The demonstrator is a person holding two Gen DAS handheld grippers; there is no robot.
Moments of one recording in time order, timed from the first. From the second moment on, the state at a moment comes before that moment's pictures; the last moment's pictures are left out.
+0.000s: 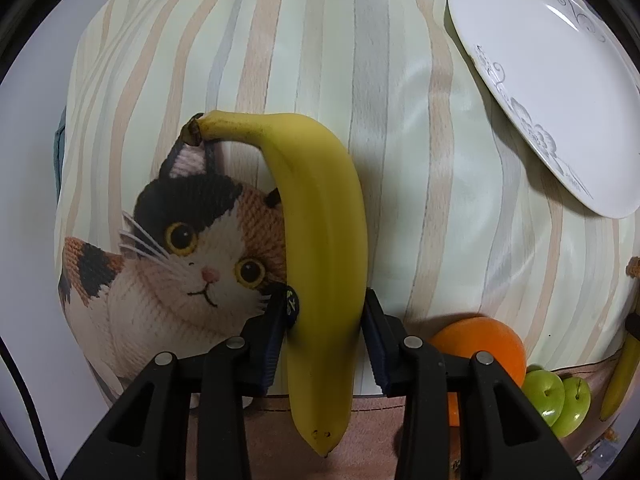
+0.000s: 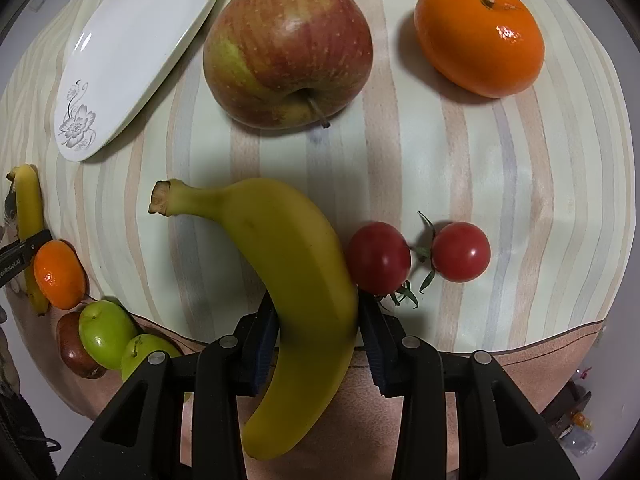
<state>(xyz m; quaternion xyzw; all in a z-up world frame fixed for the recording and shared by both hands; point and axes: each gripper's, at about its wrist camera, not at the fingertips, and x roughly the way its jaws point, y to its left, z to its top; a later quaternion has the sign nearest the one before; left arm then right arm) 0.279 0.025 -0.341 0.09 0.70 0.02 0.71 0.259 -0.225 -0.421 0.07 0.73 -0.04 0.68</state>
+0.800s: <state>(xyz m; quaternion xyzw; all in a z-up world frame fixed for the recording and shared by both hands) 0.255 -0.011 -0.291 0.13 0.65 0.01 0.75 0.223 -0.233 -0.360 0.10 0.70 -0.03 0.71</state>
